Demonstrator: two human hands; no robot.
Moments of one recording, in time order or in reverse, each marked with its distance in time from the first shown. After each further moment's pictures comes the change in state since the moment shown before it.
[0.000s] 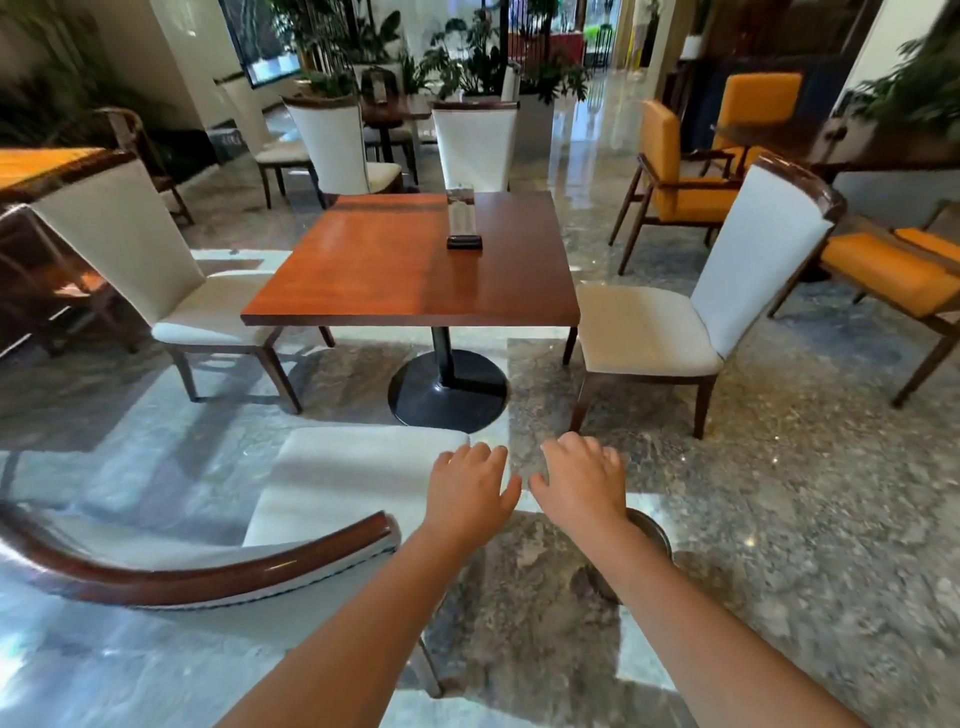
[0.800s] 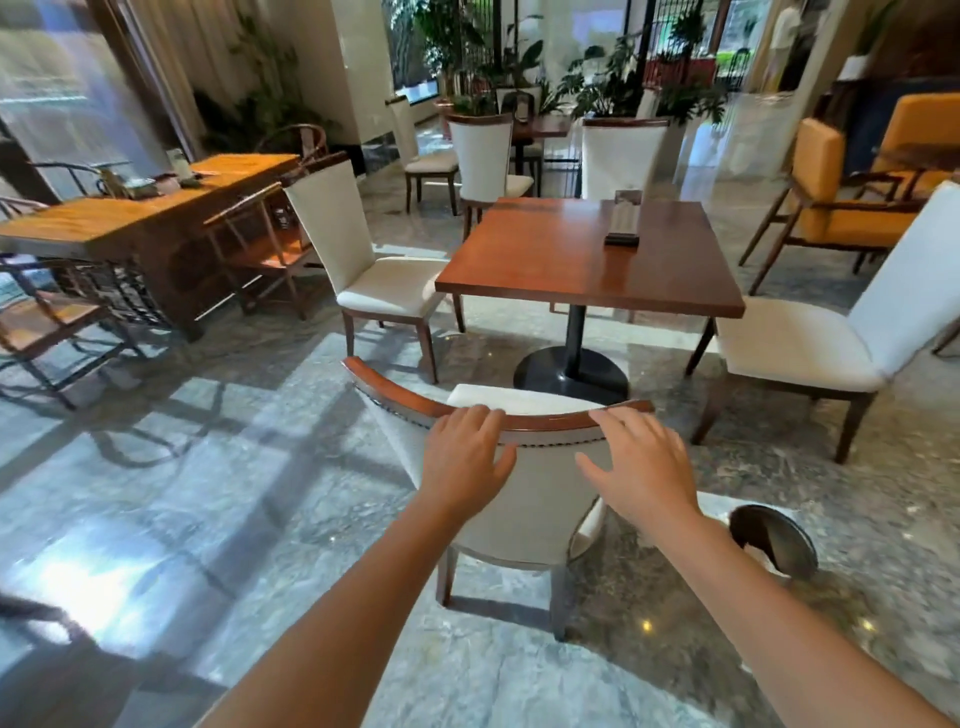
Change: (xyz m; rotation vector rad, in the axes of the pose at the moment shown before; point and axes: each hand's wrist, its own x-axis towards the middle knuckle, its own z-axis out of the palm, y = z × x) left_hand -0.258 -0.201 -0.121 0.032 0.243 -0.125; right_hand -0.173 -0.229 -0.009 0.139 0.119 -0.237
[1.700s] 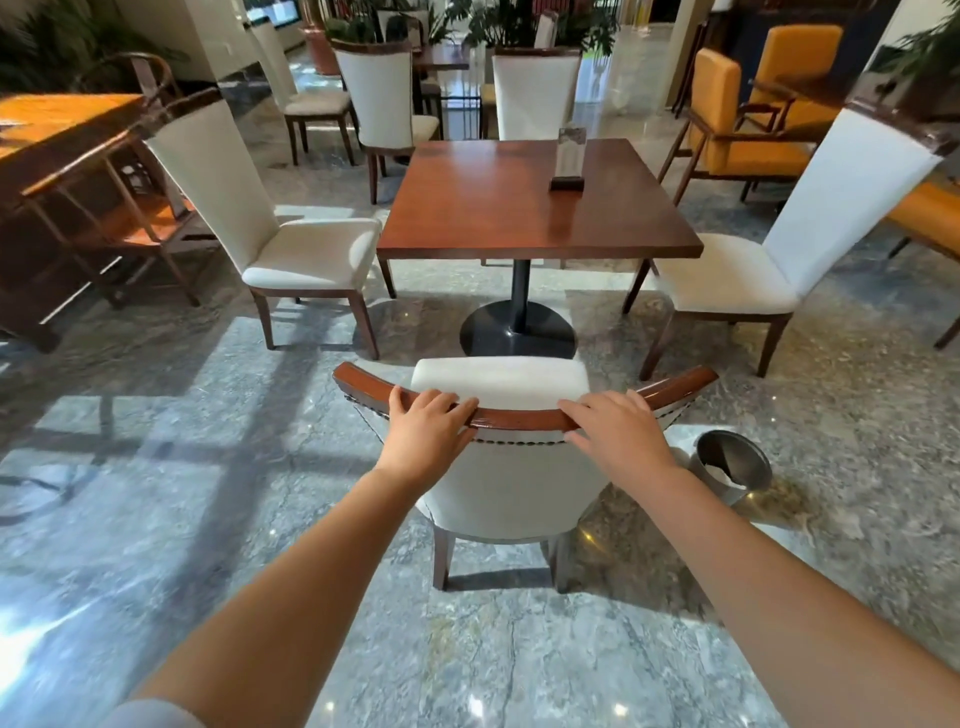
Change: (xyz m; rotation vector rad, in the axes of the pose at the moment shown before) left_hand 0.058 -0.168 0.050 0.052 -0.186 0.250; right_hand 0.076 -0.071 0.085 -0.260 -0.179 0.011
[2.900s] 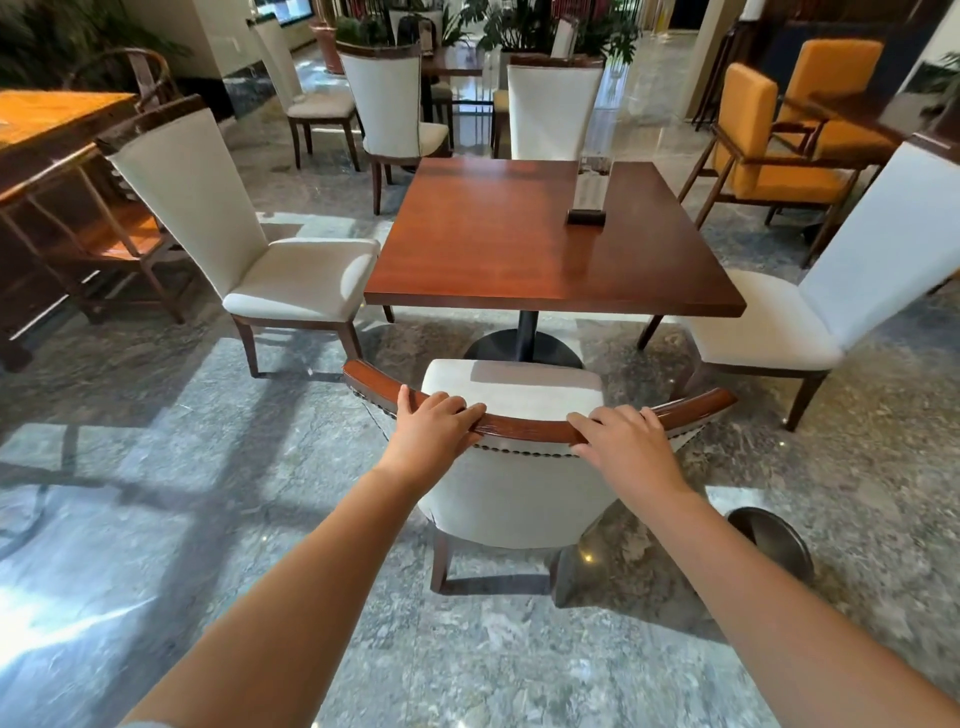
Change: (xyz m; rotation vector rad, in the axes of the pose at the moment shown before) left_hand 0.206 -0.069 0.045 -0.012 -0.144 0.014; right_hand 0.201 0.071 0.018 -0.025 0.010 0.017
